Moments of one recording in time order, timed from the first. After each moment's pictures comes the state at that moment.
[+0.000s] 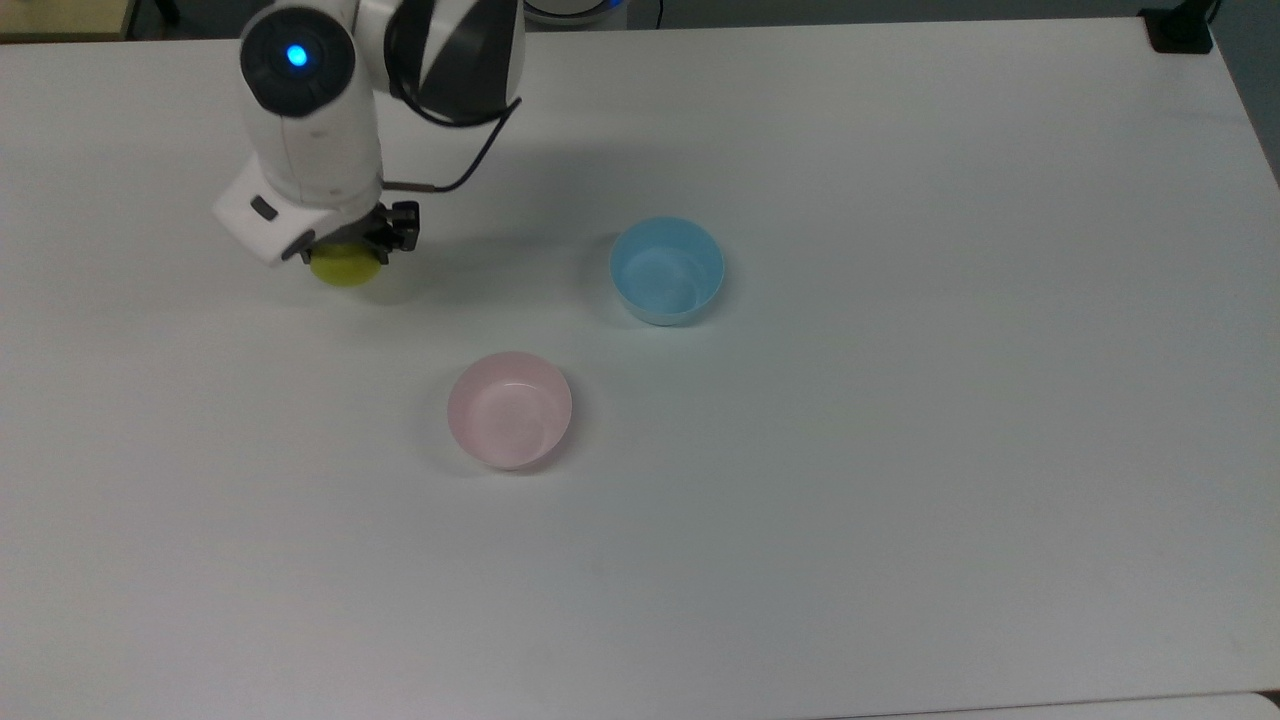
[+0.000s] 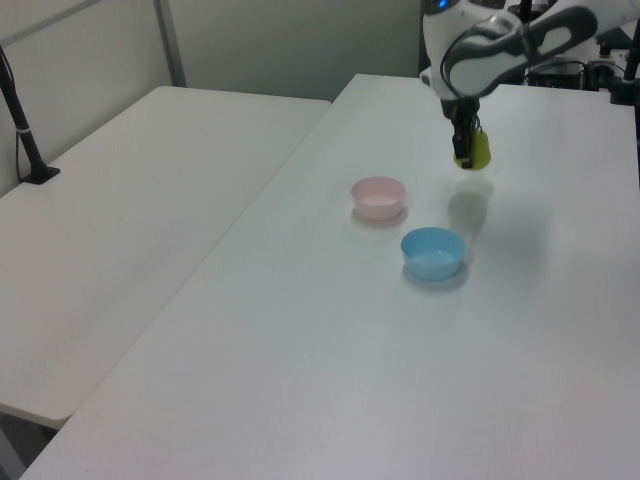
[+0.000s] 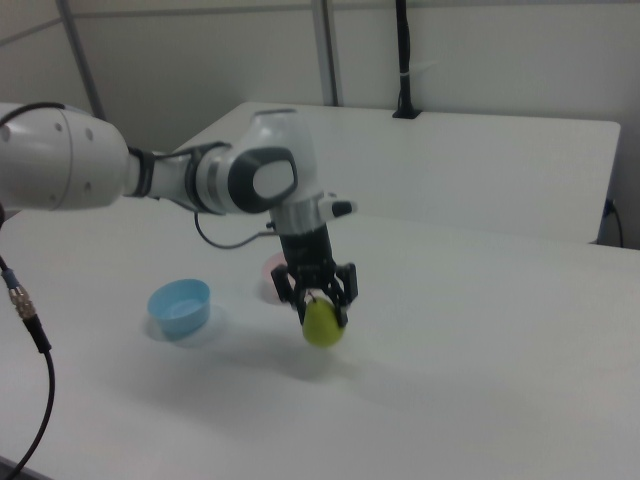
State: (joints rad) arm 0.13 0.39 -0.36 -1.72 -0.12 1.97 -0.29
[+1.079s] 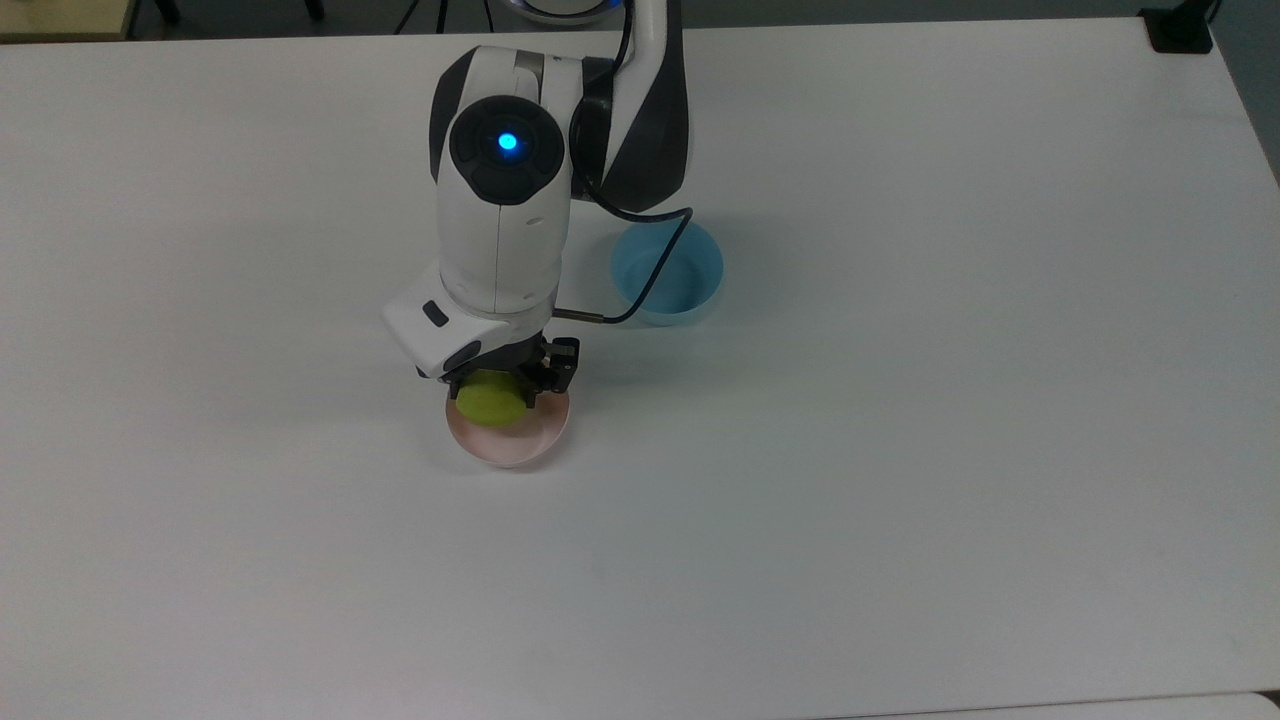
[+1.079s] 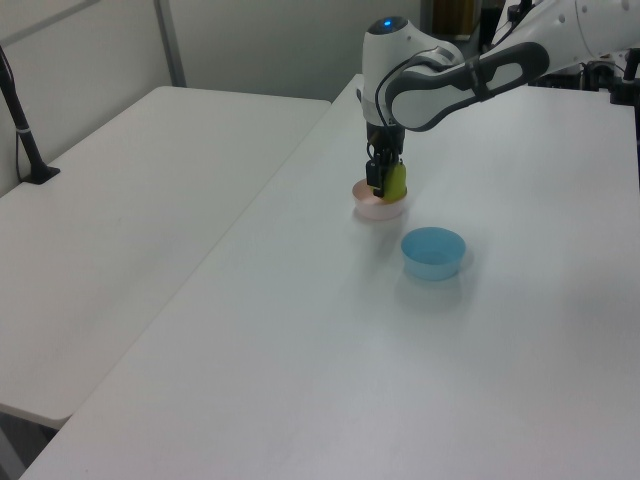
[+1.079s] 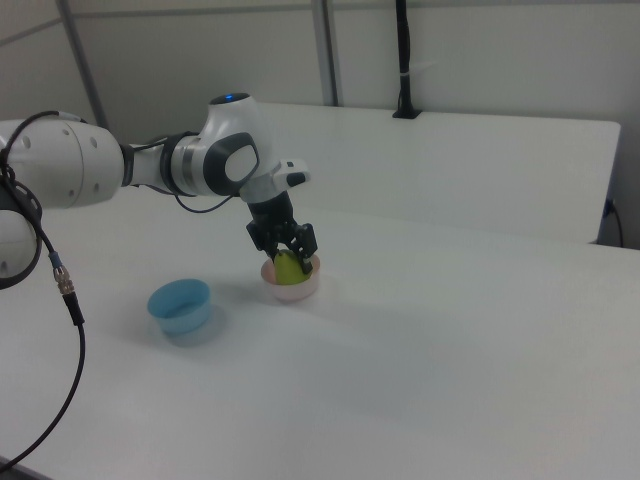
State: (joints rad) arm 0.30 0.64 -0.37 -1.42 0.06 2.10 0.01
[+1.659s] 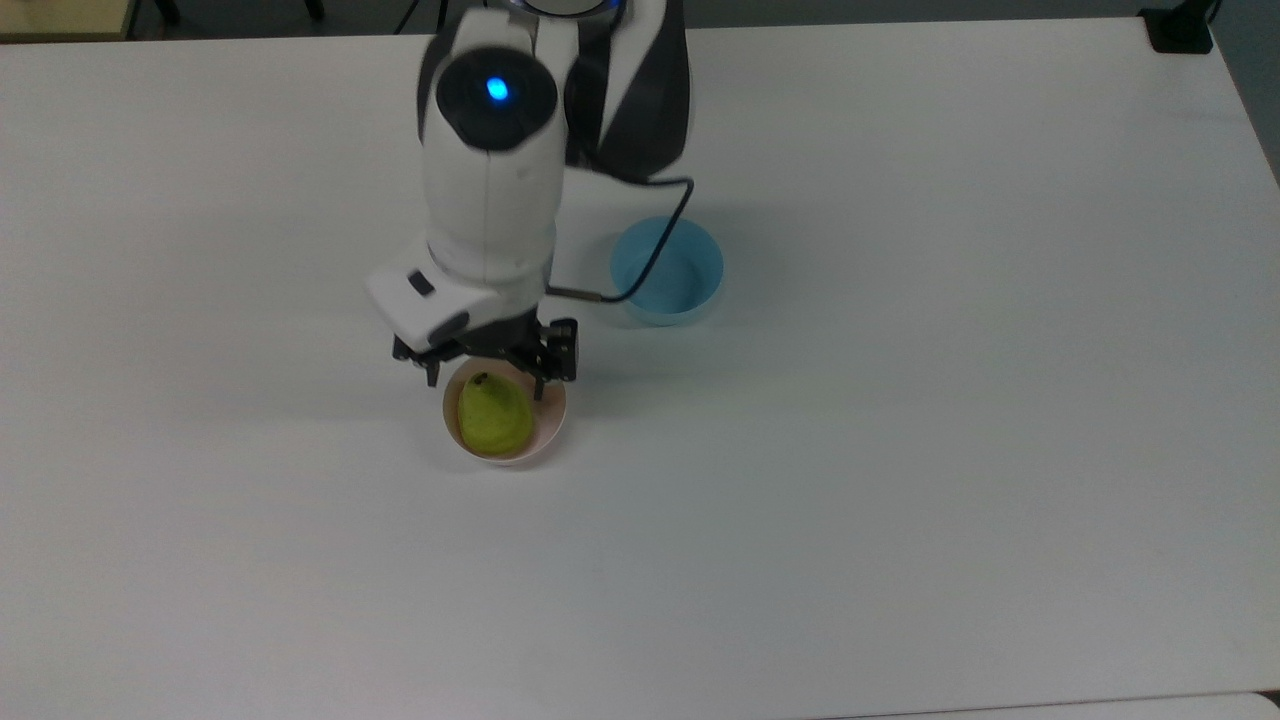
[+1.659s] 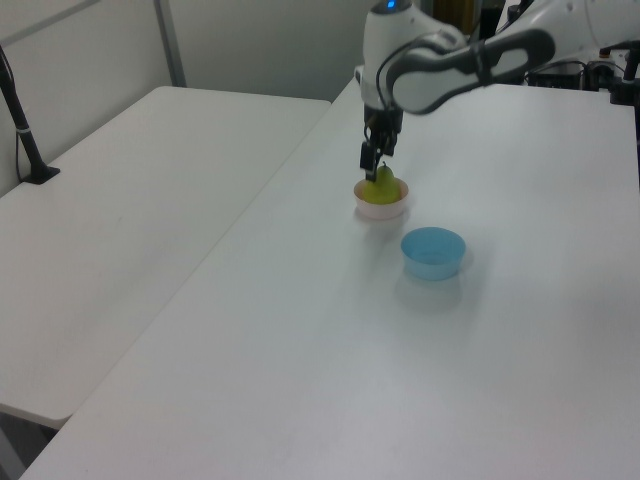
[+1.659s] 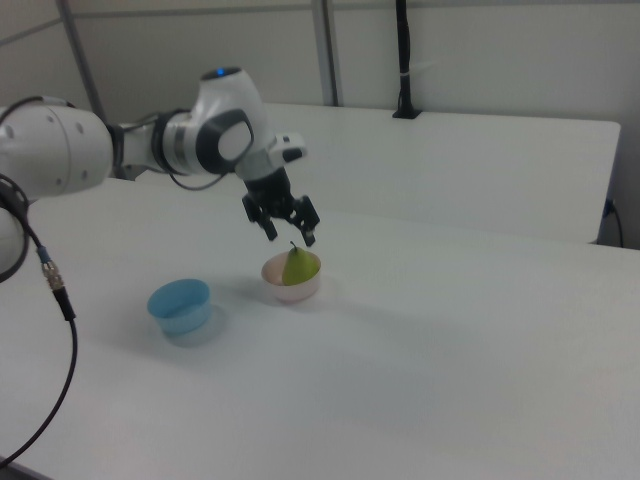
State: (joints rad) arm 0.30 0.58 -0.38 -1.40 0.06 2.09 0.02
